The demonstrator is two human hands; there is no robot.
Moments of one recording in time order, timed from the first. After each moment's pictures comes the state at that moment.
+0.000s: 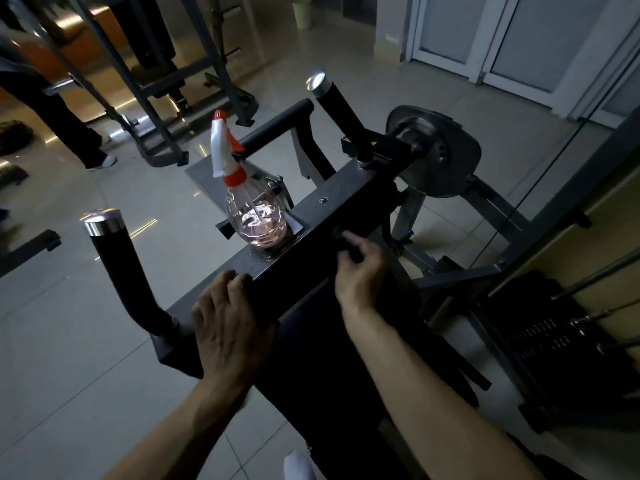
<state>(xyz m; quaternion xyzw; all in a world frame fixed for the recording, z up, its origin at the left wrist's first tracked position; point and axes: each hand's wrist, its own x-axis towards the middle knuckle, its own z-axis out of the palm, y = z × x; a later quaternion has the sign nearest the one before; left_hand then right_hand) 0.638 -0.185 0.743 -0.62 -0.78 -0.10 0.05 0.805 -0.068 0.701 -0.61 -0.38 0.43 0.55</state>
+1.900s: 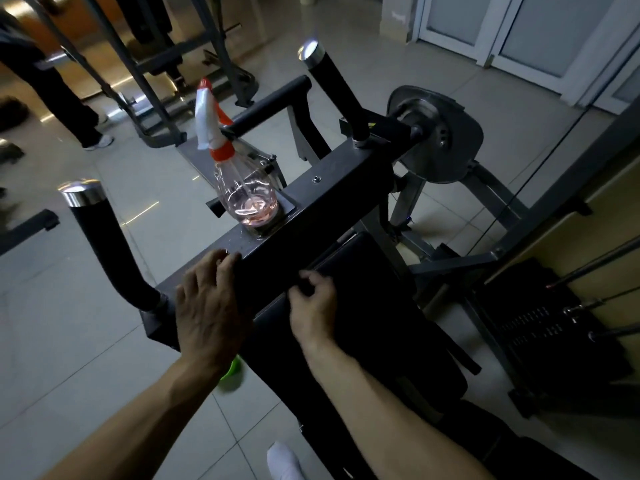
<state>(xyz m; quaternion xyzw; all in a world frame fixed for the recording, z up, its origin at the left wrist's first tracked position) 0.630 -0.192 0.749 -0.64 -0.76 -0.07 0.05 0.763 -0.149 0.688 -0.61 -0.38 0.56 0.42</state>
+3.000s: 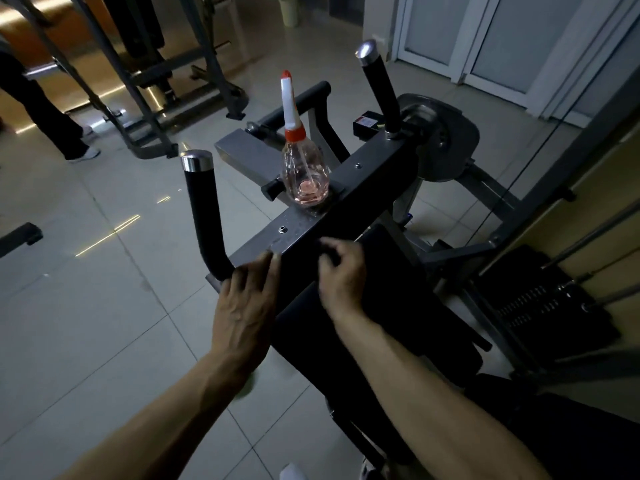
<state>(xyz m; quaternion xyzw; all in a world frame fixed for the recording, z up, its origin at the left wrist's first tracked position) 0.567 -0.248 0.753 -0.75 -0.65 -0.08 0.08 0.711 -0.164 0.702 -0.62 -0.50 0.32 0.51</state>
